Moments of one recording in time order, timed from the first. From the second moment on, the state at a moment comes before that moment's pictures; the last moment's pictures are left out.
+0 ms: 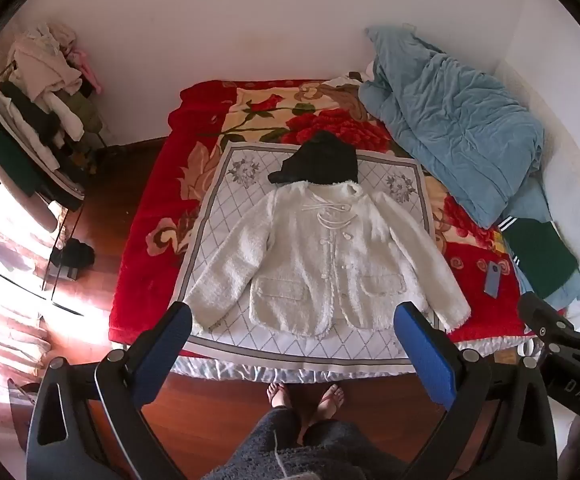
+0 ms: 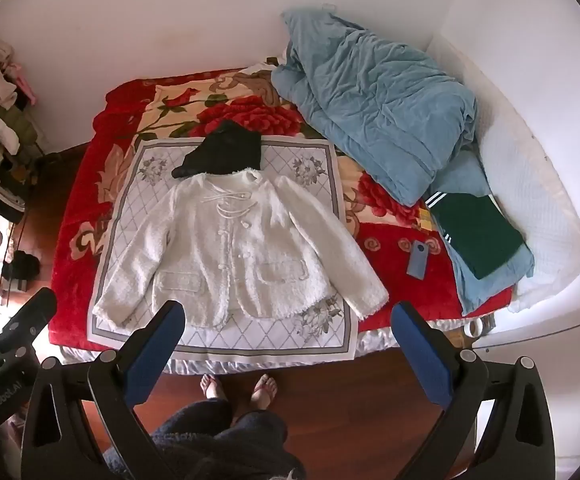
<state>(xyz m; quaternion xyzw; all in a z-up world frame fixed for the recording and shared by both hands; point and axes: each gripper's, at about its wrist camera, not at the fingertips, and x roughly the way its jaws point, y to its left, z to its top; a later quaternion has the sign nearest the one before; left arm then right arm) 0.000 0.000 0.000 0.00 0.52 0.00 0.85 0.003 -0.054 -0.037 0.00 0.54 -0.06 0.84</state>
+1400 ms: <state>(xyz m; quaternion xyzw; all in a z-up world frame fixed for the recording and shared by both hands) 0.000 0.000 0.000 0.00 0.52 0.00 0.86 0.001 -0.053 -0.032 0.00 0.54 -0.06 0.84</state>
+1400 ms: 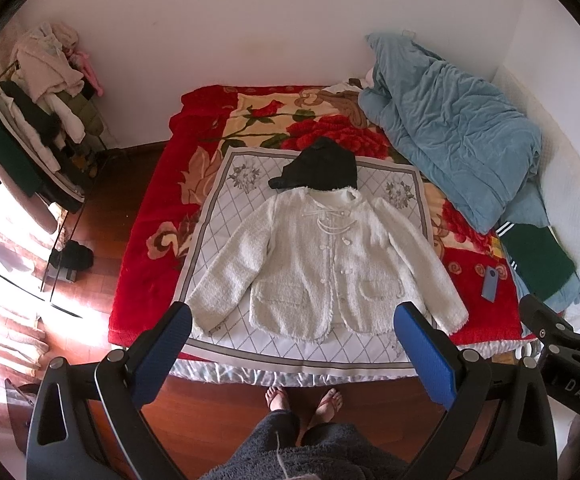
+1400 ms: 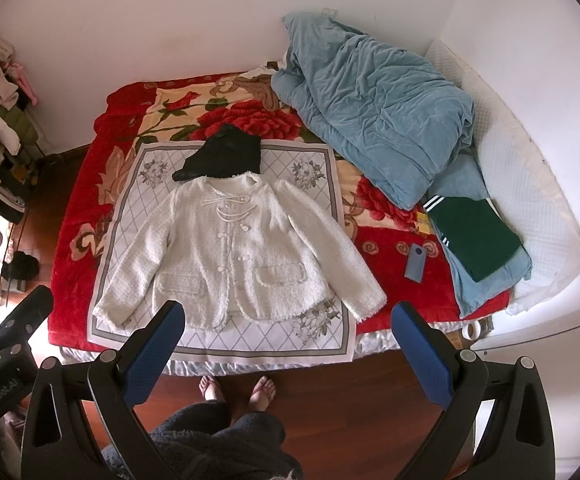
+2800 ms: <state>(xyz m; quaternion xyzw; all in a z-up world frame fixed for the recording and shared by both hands) 0.002 -0.006 0.003 0.00 0.51 0.00 0.86 0.006 -0.050 -0.028 0.00 0.54 -0.06 0.84</state>
